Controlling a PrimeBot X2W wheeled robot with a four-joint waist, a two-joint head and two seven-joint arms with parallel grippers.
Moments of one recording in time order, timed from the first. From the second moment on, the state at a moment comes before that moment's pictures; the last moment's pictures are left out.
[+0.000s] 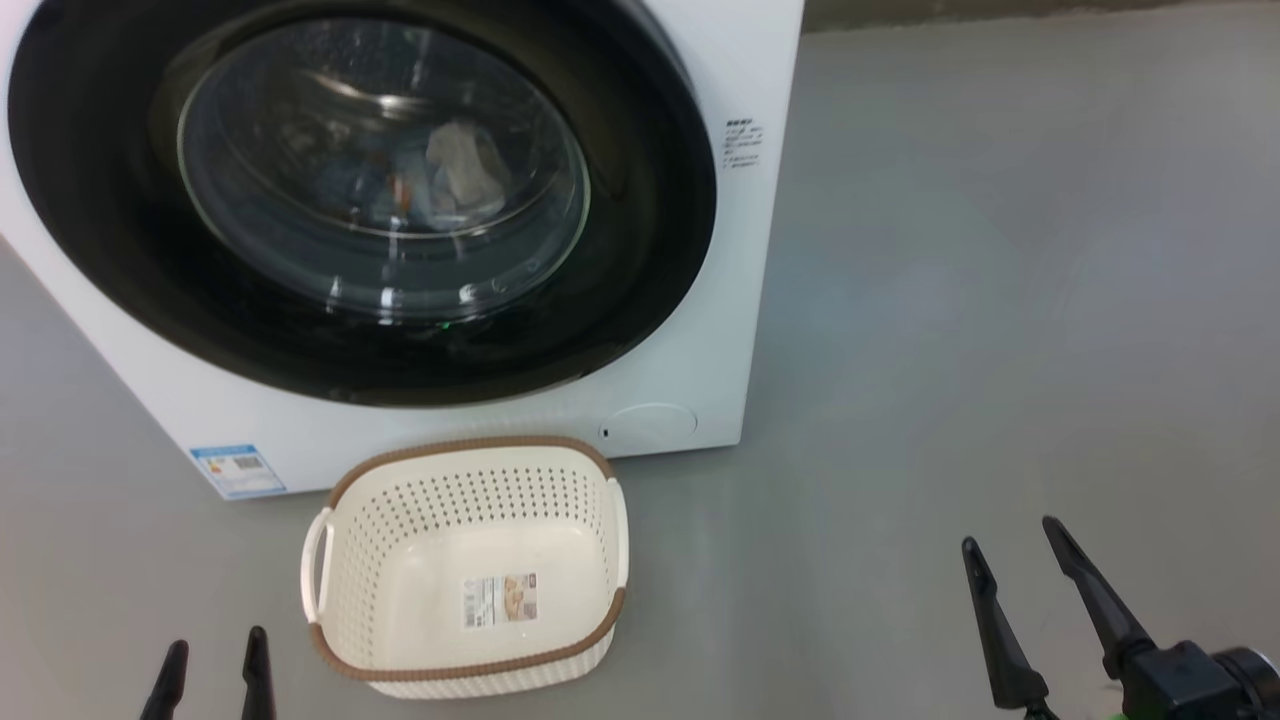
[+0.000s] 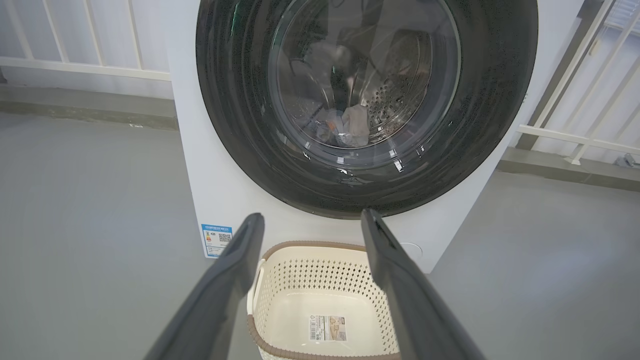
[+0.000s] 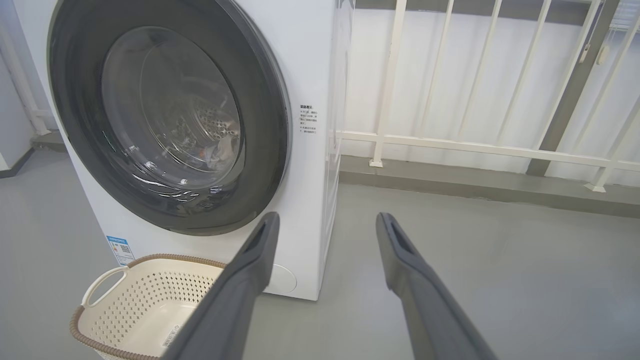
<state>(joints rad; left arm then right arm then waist) 0.14 0.11 0.05 0.13 -0.34 -0.13 -0.25 0.12 -0.04 -0.04 -0.08 0.01 0.14 -0.26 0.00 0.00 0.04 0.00</state>
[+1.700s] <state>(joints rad) 0.16 0.05 0.03 0.20 -0.45 -0.13 -0.21 0.17 -0.03 -0.08 0.09 0.20 0.14 -0.23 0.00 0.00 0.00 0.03</state>
